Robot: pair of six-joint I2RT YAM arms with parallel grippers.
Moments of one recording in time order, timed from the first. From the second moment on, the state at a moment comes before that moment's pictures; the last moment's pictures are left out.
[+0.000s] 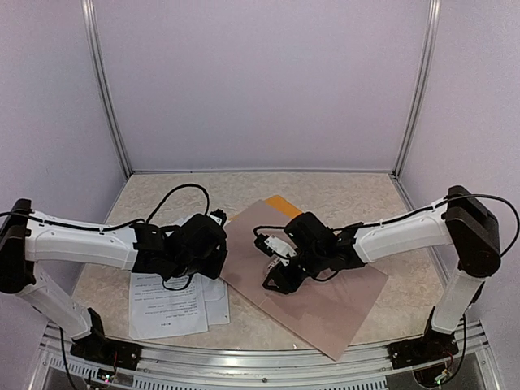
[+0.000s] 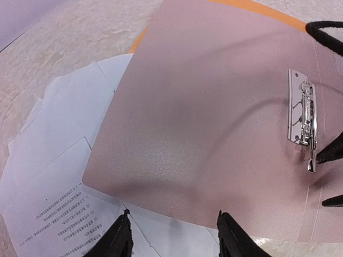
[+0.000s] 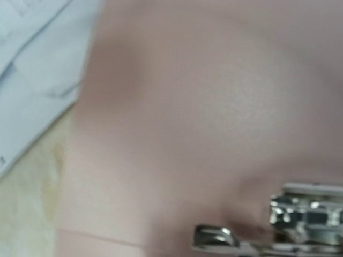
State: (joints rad) left arm -1.06 1.49 0.90 -0.34 -0.50 -0.45; right arm 0.98 1.76 0.99 -0.09 -0.21 0.10
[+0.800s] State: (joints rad) left arm -0.63 1.08 0.74 -0.89 -0.28 -0.95; right arm 1.14 1.91 1.31 -0.11 -0.22 0.11
